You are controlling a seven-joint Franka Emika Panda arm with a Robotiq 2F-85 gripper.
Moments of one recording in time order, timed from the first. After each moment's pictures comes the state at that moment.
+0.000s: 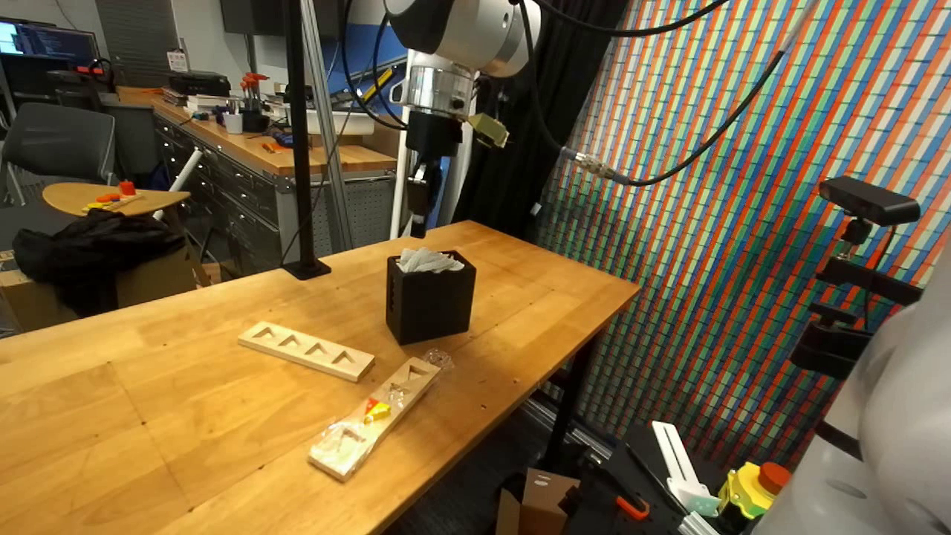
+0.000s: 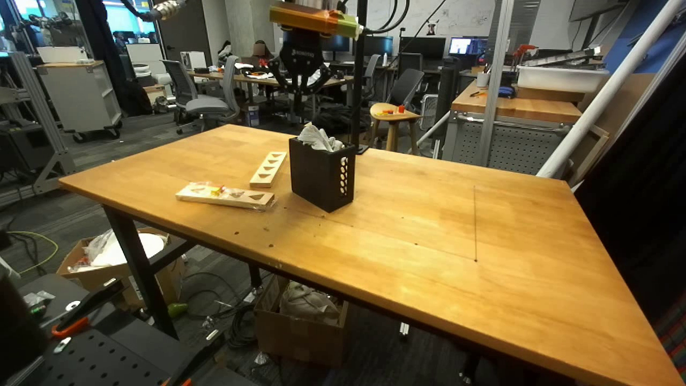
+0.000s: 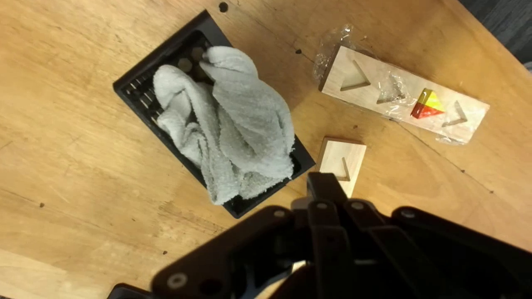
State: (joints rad) arm -0.07 0.06 -0.03 -1.99 0.14 2.01 -0.78
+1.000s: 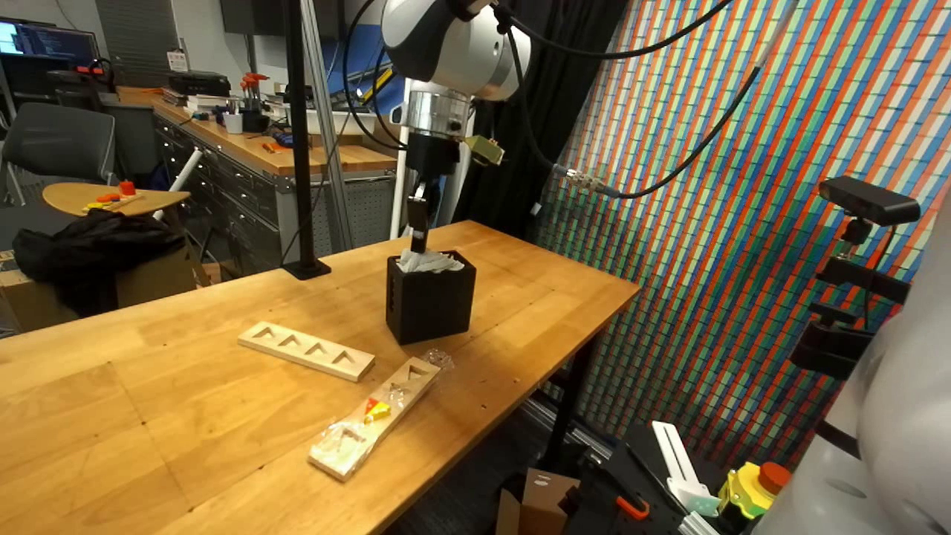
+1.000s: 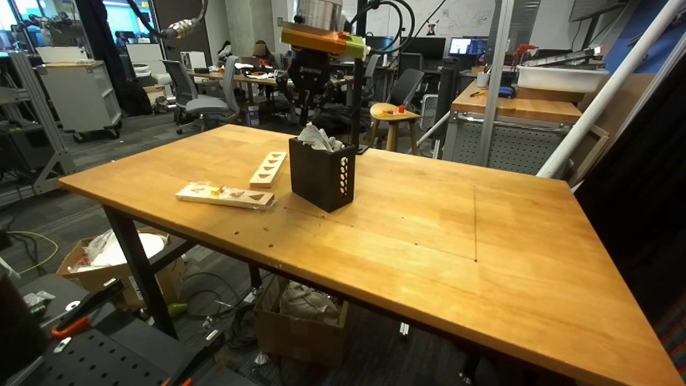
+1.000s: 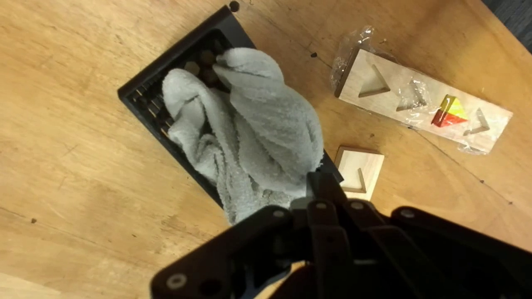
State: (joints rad) arm -0.09 0.13 -0.04 -1.97 0.15 2.04 -0.82
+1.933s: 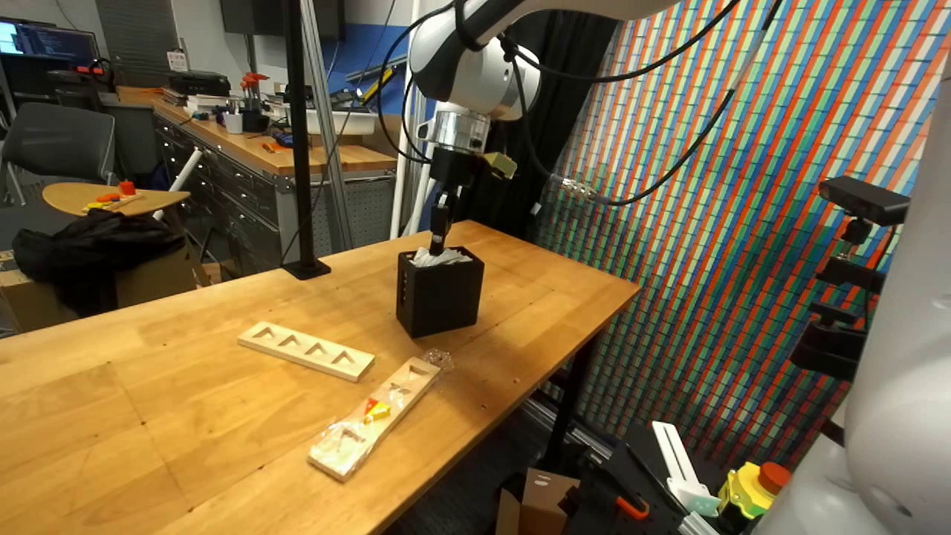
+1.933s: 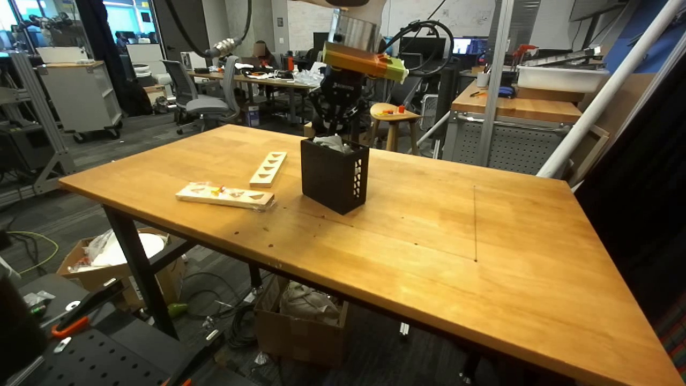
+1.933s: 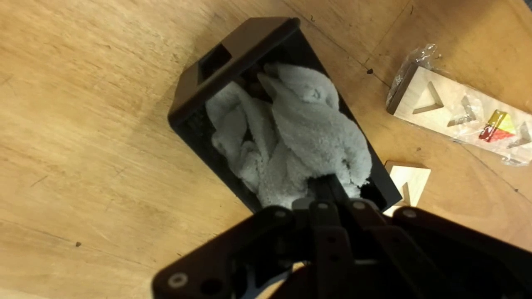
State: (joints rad) arm -0.20 0.24 -0.04 -1.89 0.20 2.04 -0.96
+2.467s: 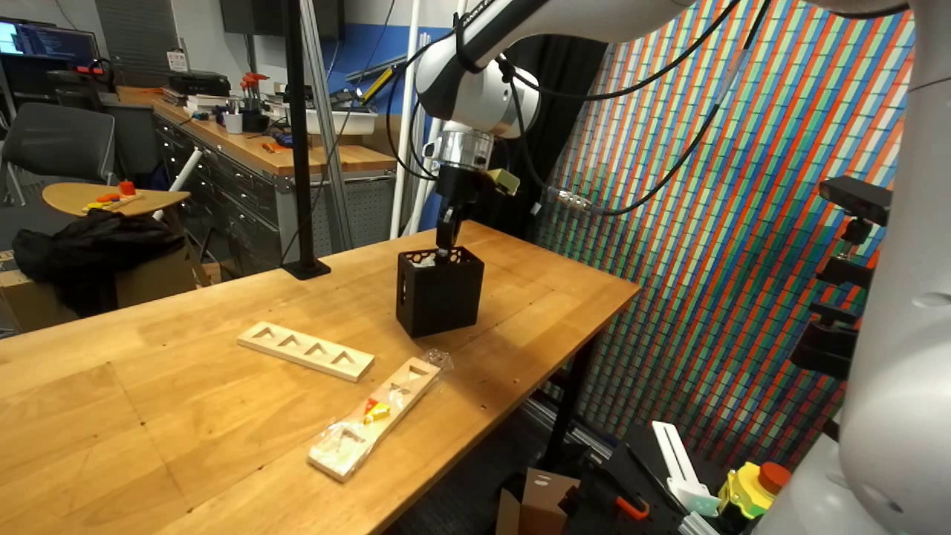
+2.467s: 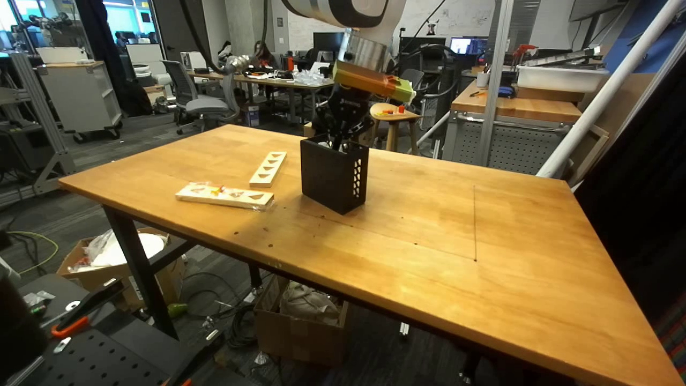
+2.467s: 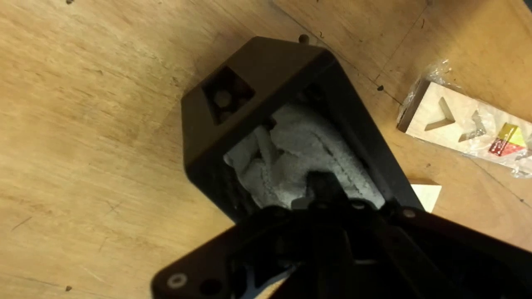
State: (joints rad) arm -0.23 0.31 -0.04 -1.87 0.23 2.02 -1.00
